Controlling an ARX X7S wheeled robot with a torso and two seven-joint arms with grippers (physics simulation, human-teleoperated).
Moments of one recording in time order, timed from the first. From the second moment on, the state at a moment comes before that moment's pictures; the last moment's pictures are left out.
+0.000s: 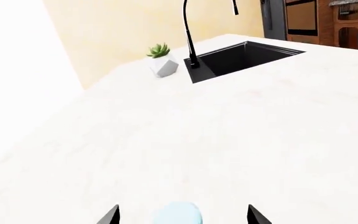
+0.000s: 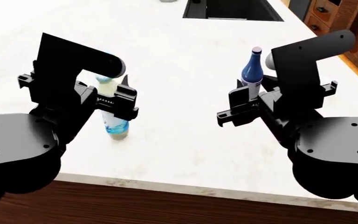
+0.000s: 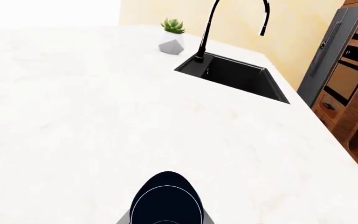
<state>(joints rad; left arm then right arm) -1.08 -0.65 0.41 0.52 -1.36 -1.15 -0.87 1.13 0.71 -0.56 -0.49 1.54 1.02 1.02</state>
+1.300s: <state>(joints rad) -1.23 -0.74 0.32 0.69 -1.75 -1.12 -1.15 1.07 0.64 -0.64 -0.41 1.40 0.95 0.90</state>
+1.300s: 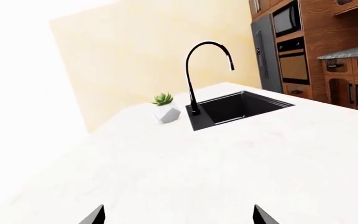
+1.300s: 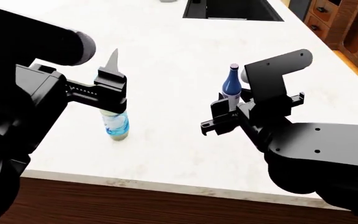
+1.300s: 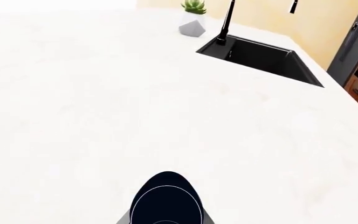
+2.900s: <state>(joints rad) -1.23 -0.75 0.35 0.72 -1.76 -1.09 -1.14 1.00 0.64 -0.67 -0.36 1.32 0.89 0.85</state>
